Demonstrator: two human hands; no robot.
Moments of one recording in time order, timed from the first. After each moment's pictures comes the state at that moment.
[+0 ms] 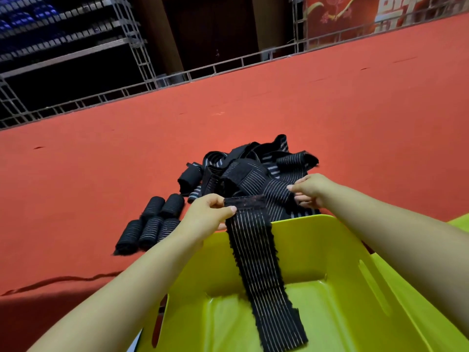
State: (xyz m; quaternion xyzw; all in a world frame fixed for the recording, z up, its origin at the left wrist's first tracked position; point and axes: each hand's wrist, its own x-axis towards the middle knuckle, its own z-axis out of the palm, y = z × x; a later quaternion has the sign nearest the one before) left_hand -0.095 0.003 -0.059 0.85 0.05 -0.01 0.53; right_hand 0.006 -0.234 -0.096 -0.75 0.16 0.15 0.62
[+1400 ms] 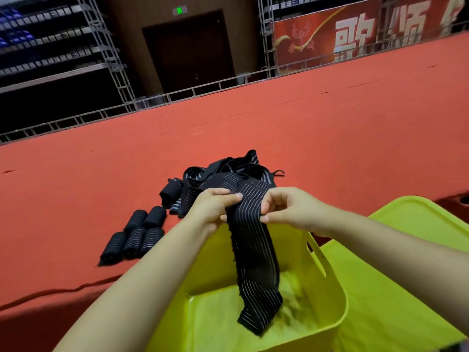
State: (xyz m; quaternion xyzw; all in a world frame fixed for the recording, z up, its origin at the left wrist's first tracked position) left_hand -0.121 -0.071 -0.023 0.72 0.08 -0.07 0.68; right_hand -0.147 -0.258 -0.042 -0.80 -0.21 0.06 0.56
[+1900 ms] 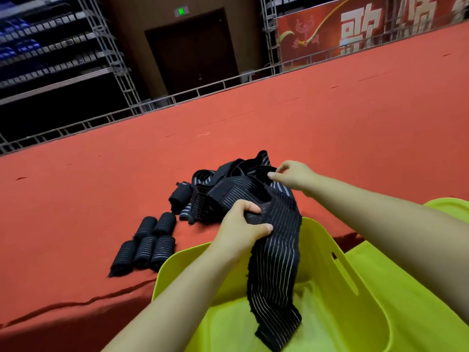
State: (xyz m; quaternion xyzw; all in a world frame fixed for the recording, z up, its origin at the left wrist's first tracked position) left_hand -0.137 -0.074 -0.047 0.83 -0.02 -0.03 0.56; right_hand -0.023 -0.245 -0.036 -0.92 0.02 -0.02 0.40
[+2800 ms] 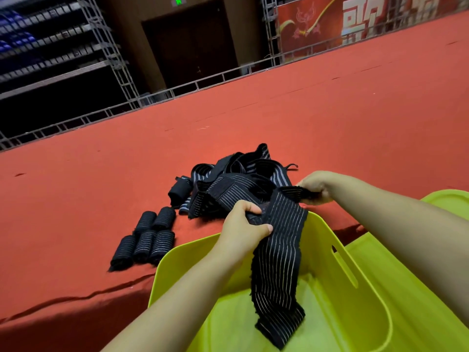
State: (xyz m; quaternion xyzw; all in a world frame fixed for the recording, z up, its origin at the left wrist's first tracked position) left_hand -0.143 -0.078 -0.053 0.85 -0.02 -0.01 0.52; right_hand -0.004 -0.281 -0.087 -0.74 0.17 0.24 0.61
